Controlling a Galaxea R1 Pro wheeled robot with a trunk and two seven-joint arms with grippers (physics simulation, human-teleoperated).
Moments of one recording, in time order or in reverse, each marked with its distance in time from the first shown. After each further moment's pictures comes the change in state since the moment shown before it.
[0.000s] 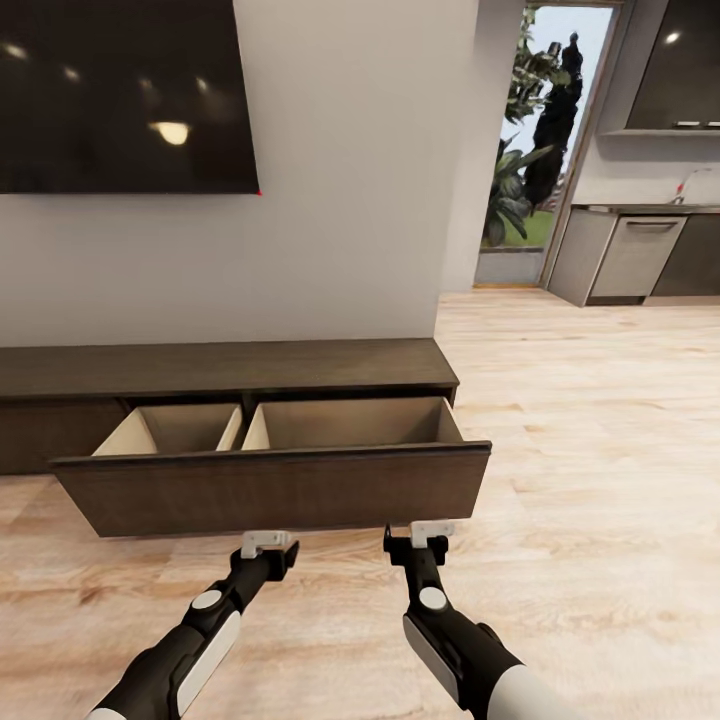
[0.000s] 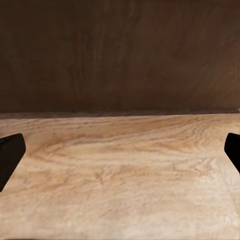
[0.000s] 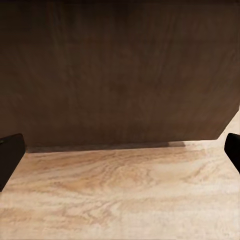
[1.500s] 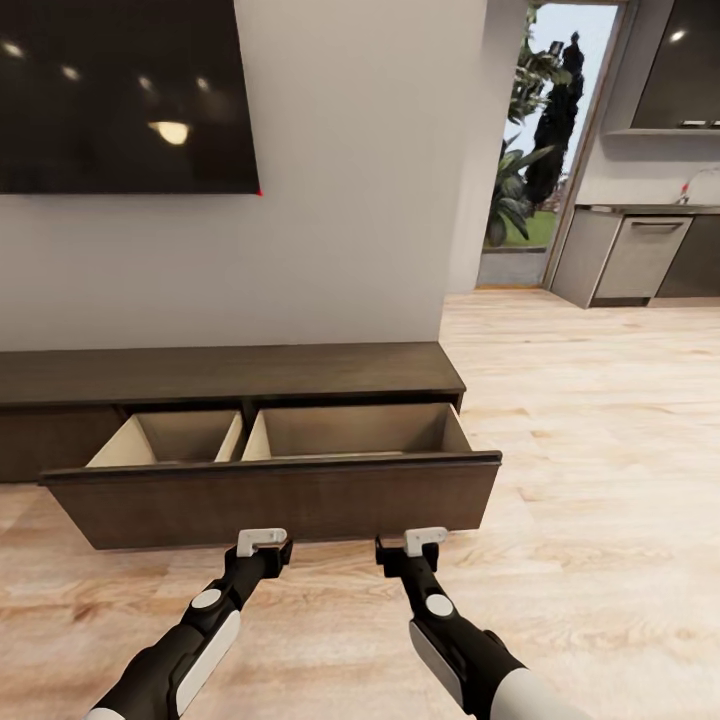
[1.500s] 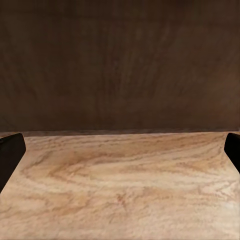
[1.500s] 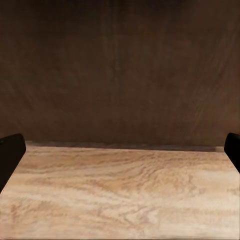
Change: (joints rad) left arm 0.000 0.005 -0.006 -0.012 -0.008 -0.005 0.065; right arm 0.000 -0.002 -0.023 0.064 -0.018 -0.024 0.203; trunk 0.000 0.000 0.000
